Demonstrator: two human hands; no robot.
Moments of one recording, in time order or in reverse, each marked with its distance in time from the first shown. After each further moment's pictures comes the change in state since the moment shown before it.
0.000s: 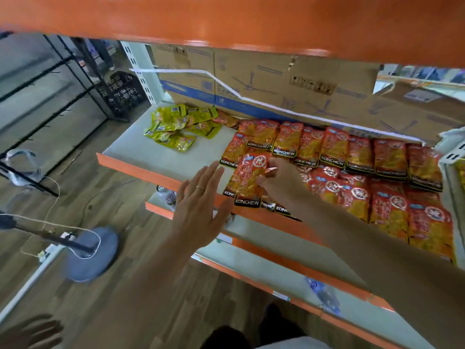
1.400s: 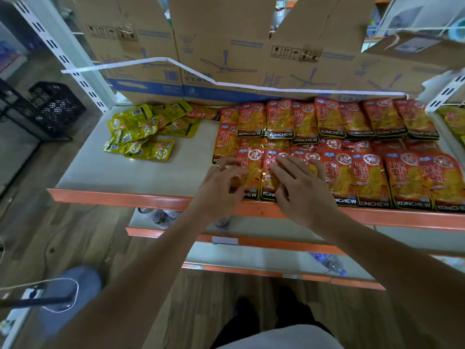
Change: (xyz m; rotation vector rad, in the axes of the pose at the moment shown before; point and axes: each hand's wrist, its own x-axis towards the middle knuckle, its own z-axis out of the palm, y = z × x) left_hand 0.081 -0.051 0.052 -0.423 -0.317 0.101; right_hand -0.003 0.076 0.037 -0.953 0.329 -0.364
